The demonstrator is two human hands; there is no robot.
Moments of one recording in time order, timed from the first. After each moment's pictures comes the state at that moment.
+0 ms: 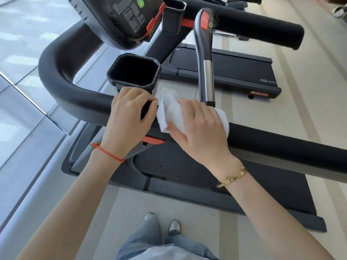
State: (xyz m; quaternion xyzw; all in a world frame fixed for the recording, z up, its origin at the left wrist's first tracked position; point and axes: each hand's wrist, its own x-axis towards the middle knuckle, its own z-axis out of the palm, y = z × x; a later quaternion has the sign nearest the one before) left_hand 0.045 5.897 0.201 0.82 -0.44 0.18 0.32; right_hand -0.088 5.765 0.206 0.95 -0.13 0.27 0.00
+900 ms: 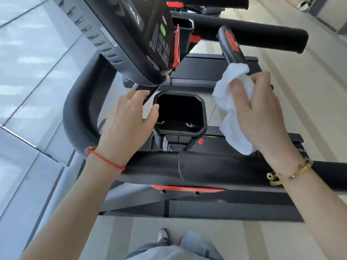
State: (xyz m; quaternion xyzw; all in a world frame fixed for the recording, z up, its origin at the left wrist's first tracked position) left_hand 0.207 5.912 0.242 0.85 -0.43 0.06 0.30; right_hand 0.028 5.745 0.270 0.84 -0.34 0.34 -0.24
